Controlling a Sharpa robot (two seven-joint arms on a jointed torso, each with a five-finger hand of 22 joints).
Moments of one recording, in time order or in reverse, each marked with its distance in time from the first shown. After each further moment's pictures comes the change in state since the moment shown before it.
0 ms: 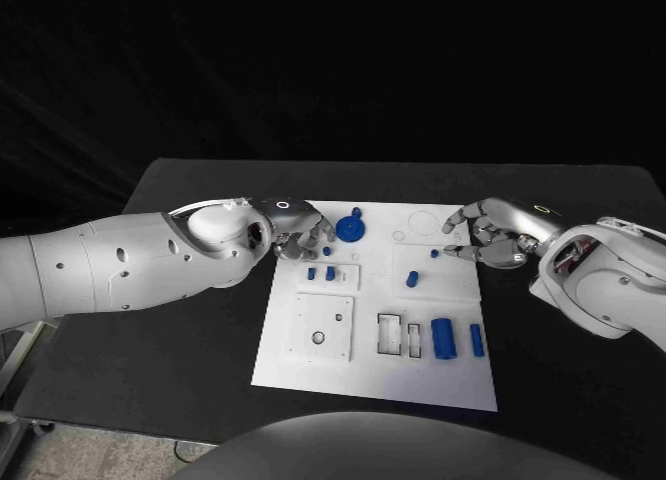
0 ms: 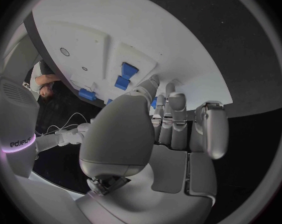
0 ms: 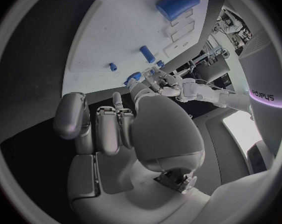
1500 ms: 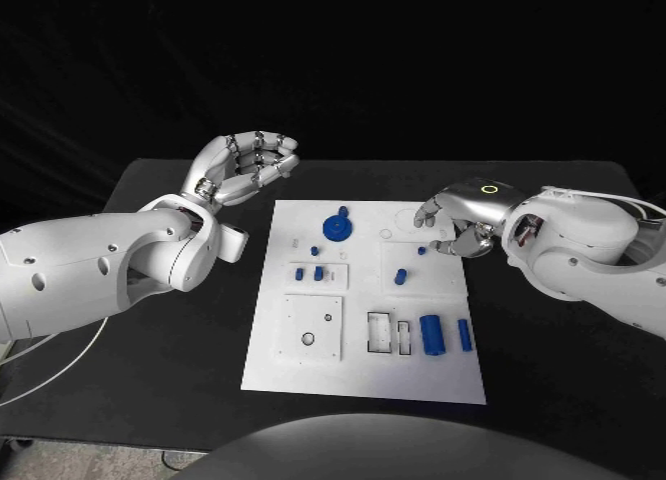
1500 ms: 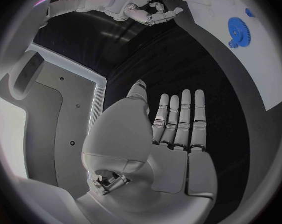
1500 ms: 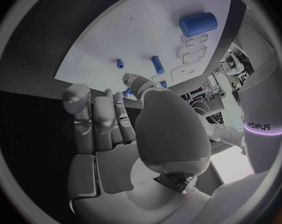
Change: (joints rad) left arm 0.024 -0.130 0.013 0.106 1.403 -0.270 0.739; left_hand -0.081 0.117 -0.367 0.154 0.139 -0.055 0.110 0.250 -0.102 -0.489 0.050 0.278 0.029 -0.618 0.140 -0.471 -0.455 0.102 -0.858 0.125 -1.119 -0.220; right arm 0.055 0.063 0.001 -0.015 -0.322 0.186 -0.033; right_hand -0.011 -0.145 0.166 -0.073 0.146 0.059 -0.041 -0.098 -0.020 -0.655 0.067 -1.115 -0.808 -0.061 0.044 -0.226 -0.131 0.046 -0.057 0.027 -0.210 0.000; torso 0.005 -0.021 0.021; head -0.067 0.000
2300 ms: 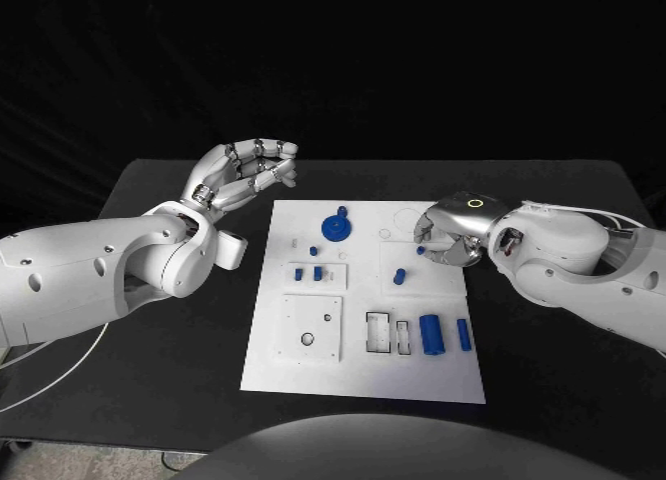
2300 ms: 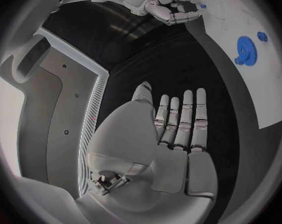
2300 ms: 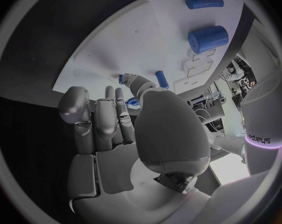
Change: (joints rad) left arm -0.005 0.000 -0.013 -0.006 0.082 0.124 0.033; left_hand 0.095 0.065 -0.077 -0.002 0.109 -0.017 0.007 -0.009 -0.108 -0.043 0.014 0.024 -0.159 -0.002 0.019 -0.052 -0.092 0.014 0.062 0.032 -0.101 -0.062; right arm -0.052 0.043 0.000 -0.065 -0.059 0.004 0.003; right_hand 0.017 0.017 -0.004 -0.002 0.015 0.135 0.031 -0.010 -0.037 0.116 -0.018 -0.041 -0.109 0.015 -0.009 0.044 0.004 0.000 0.027 0.000 0.066 0.000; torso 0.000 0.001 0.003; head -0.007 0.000
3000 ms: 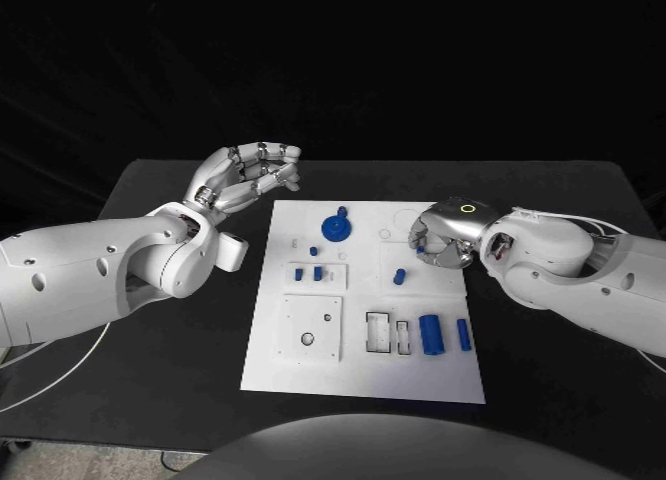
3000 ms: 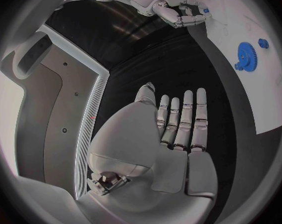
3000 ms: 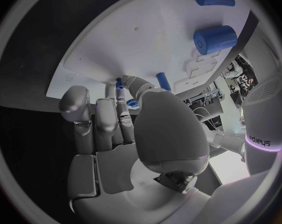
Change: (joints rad) left arm -0.003 0.009 -0.001 -0.014 0.003 0.042 -0.008; left_hand 0.048 0.019 -0.003 -0.003 0.046 -0.007 0.007 0.000 -0.025 -0.011 0.011 0.014 -0.034 -0.008 0.008 0.000 -0.011 0.000 0.013 0.006 -0.023 -0.006; right arm -0.034 0.039 0.002 -0.063 0.017 -0.053 0.040; right_hand 0.001 0.025 0.003 -0.003 -0.009 0.041 -0.004 0.027 0.031 0.047 0.000 0.016 -0.006 -0.007 -0.007 -0.015 -0.027 0.000 -0.004 -0.011 -0.026 0.000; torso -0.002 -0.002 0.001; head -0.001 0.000
